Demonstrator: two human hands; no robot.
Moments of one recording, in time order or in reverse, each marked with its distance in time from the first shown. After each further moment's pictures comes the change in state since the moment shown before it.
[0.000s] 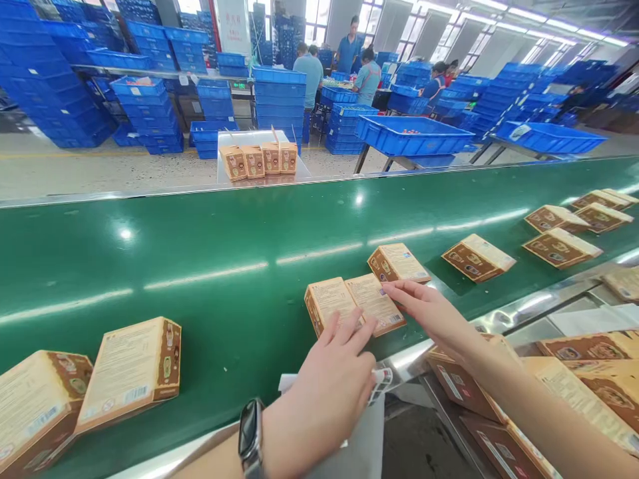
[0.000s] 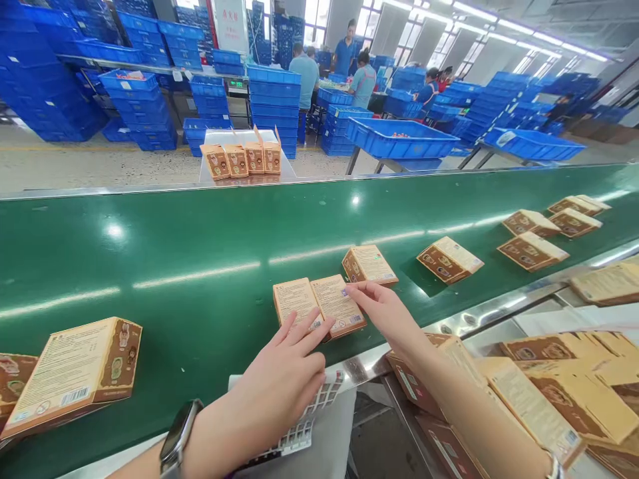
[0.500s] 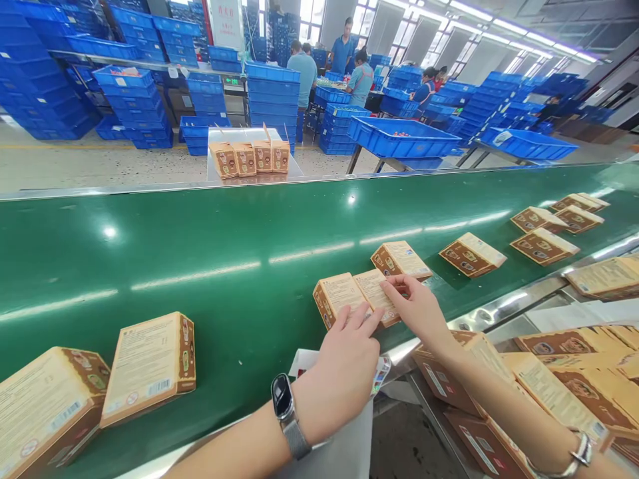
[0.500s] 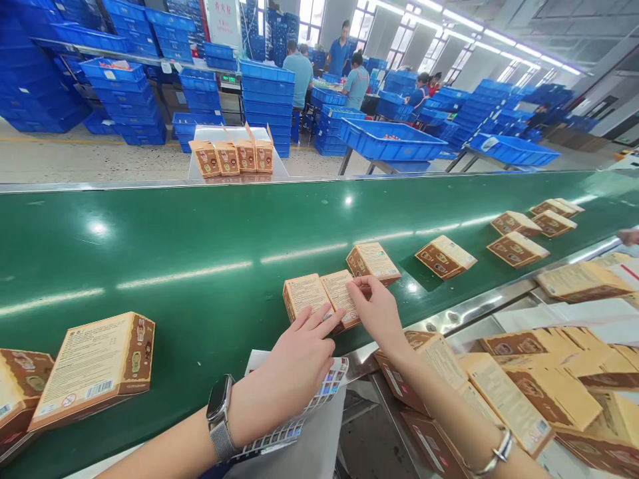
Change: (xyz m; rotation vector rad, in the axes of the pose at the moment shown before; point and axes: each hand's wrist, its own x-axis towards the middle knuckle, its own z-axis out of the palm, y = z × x) left_hand 0.041 0.003 0.011 0.017 -0.133 0.020; right_hand 0.014 0.024 -0.004 -0.260 0.315 -0.231
